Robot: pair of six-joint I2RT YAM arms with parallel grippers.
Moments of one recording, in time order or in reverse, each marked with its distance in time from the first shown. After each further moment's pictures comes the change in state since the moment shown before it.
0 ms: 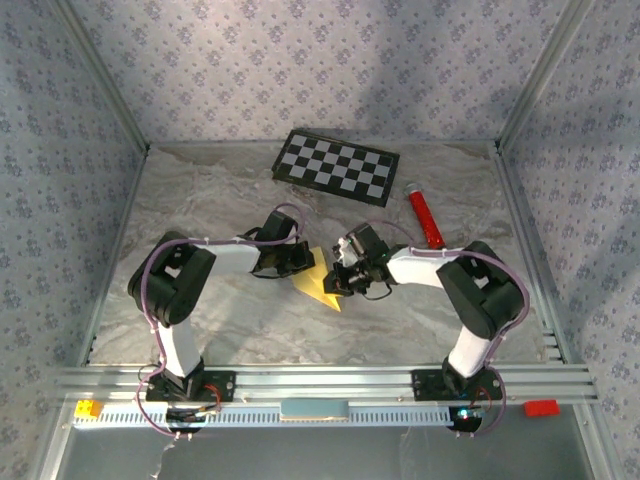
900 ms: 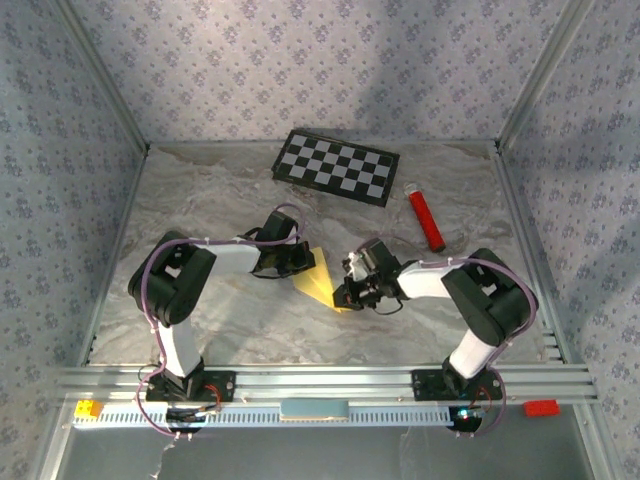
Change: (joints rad) left arm 0.000 0.002 0.000 0.001 0.008 0.000; right arm -0.011 -0.065 -0.196 0.120 -0.026 0.008
